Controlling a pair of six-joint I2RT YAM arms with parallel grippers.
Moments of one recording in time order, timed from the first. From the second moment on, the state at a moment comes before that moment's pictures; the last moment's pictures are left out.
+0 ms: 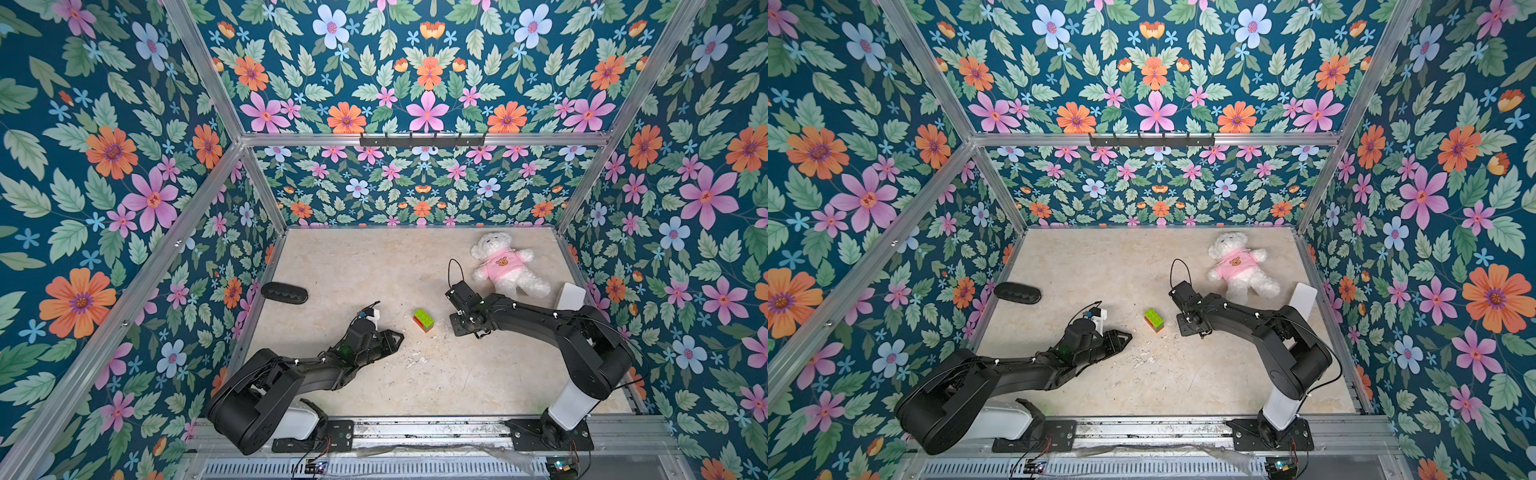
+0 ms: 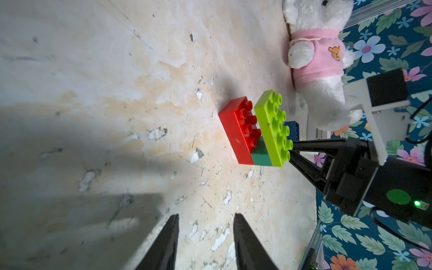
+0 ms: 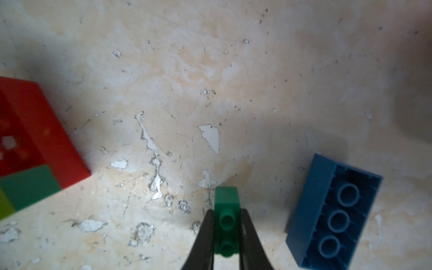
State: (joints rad) left arm -0.65 1.37 0.26 0.51 0.22 -0.96; right arm 0.70 1.70 0.99 -0.53 0.18 0.37
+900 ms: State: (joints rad) left arm -0.65 1.30 0.24 0.47 0.18 -0.96; right arm 0.79 1.75 1.05 -0.38 0.03 0.31
